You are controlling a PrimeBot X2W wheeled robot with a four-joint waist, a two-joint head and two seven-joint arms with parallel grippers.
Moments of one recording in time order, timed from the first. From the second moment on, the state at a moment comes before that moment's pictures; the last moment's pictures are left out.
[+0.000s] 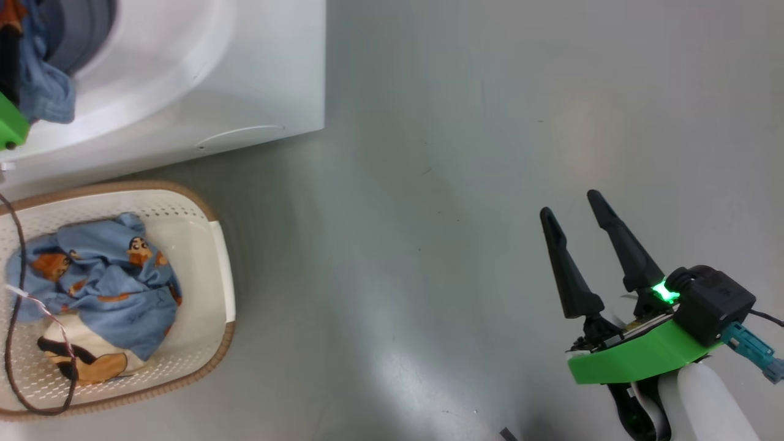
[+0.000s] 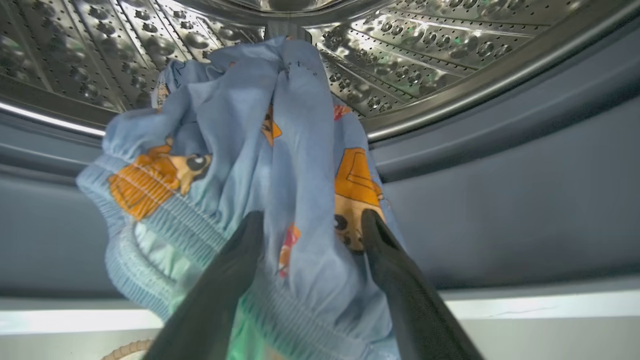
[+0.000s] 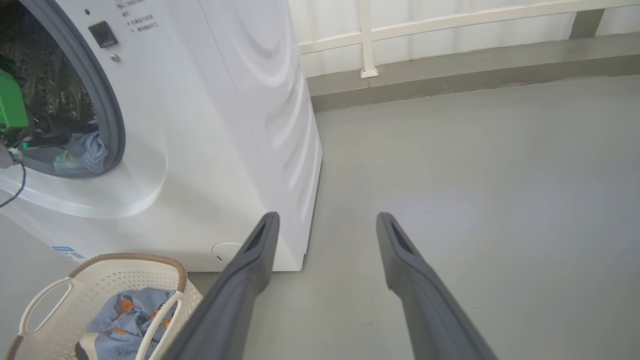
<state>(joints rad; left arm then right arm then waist) -0.96 0.42 -0.17 0.54 -0.65 0.07 0.43 -0.21 -0.14 0.17 -0.03 0.33 0.13 -0.25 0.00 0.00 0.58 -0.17</state>
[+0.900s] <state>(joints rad) -1.09 0.46 -0.16 0.55 -0.58 0.15 0.27 -0.33 -0.18 0.19 -0.05 0.35 0.13 -0.25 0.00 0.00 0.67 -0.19</state>
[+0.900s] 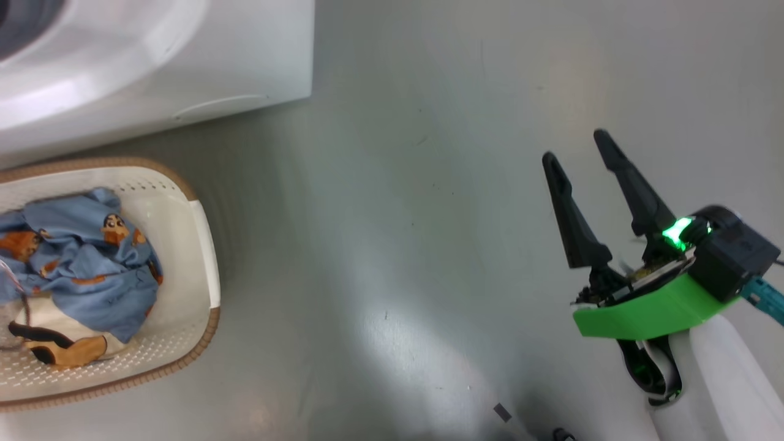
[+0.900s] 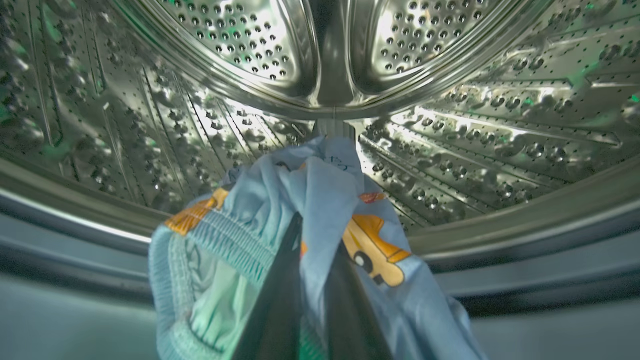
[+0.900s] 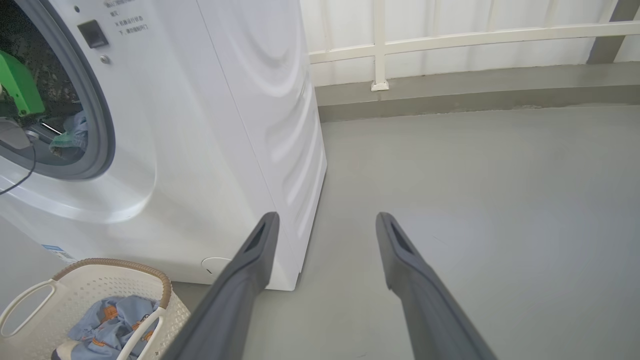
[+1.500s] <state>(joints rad) -1.37 0.57 -0.17 0.58 -0.43 0.19 0.08 -0.44 -0.17 0.29 -0.06 0.37 0.13 -0.25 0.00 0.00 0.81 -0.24</state>
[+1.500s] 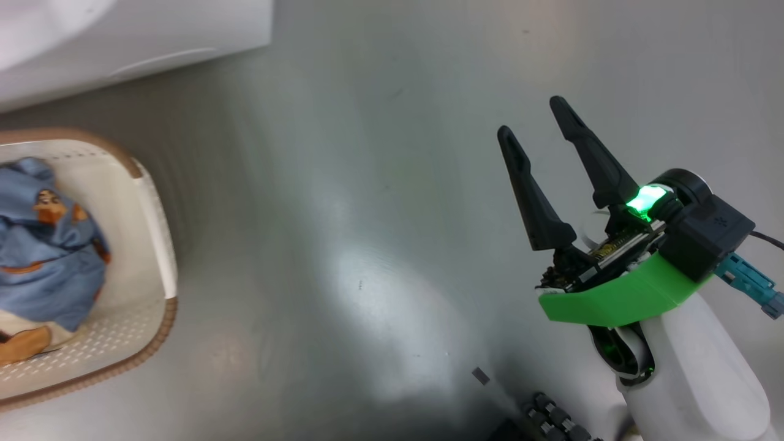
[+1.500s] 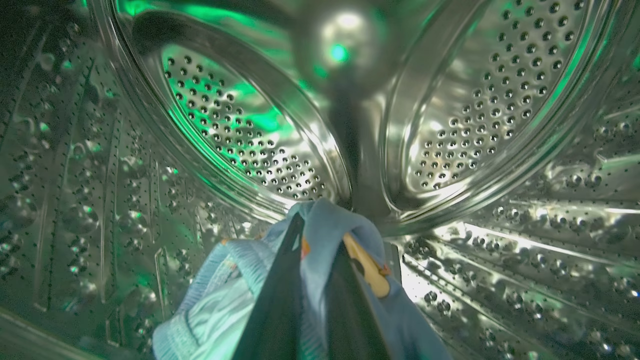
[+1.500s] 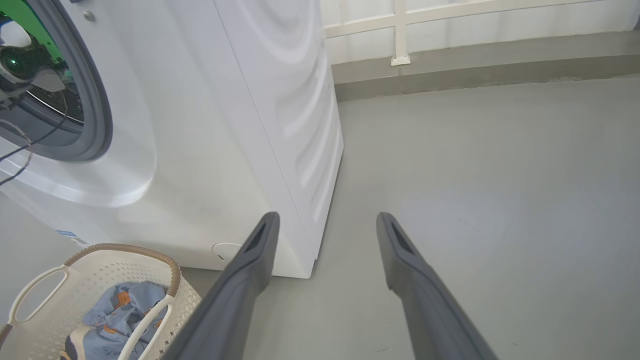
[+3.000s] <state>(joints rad) -1.04 0.46 -0.17 0.52 -0.53 0.18 -0.18 -0.37 -0.21 0.22 -0.05 0.35 0.13 -0.25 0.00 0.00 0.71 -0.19</state>
